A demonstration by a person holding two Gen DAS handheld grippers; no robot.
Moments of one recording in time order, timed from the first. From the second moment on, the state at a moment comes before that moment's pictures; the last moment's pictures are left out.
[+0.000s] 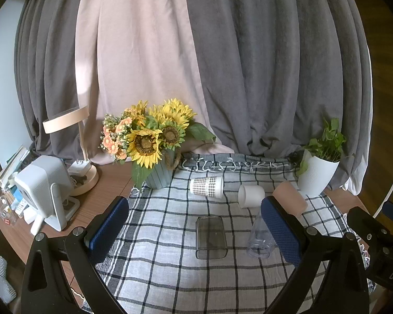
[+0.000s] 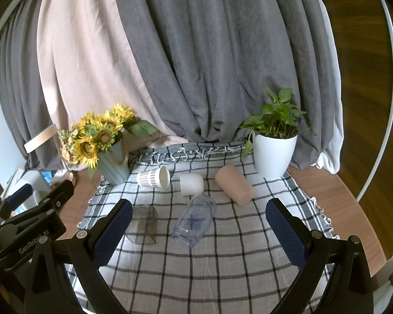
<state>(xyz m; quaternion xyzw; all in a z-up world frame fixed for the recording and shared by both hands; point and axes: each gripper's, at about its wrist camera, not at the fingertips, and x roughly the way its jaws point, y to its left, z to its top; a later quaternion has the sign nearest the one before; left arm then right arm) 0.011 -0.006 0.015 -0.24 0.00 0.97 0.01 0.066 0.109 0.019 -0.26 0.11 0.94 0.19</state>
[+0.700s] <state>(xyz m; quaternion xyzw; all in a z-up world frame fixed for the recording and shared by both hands) 0.008 -0.006 0.012 -0.25 0.01 0.97 0.02 0.064 0.109 0.018 -0.26 0.11 0.94 0.19</state>
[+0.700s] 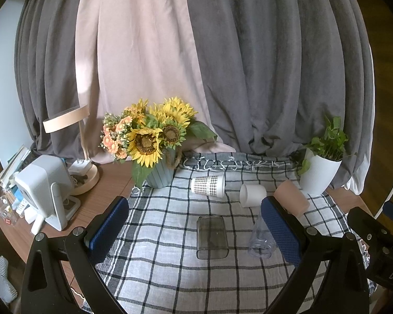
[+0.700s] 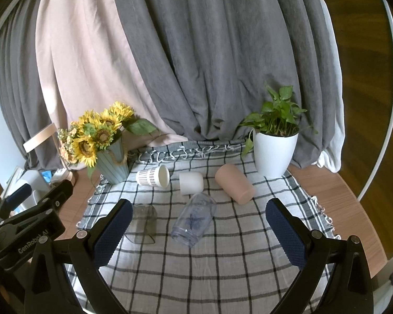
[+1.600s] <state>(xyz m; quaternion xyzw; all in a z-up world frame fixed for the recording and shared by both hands) -0.060 -0.025 -0.034 -0.36 -0.04 0.93 -0.07 -0.021 0.124 -0.005 -0.34 0.10 0.93 0.12</state>
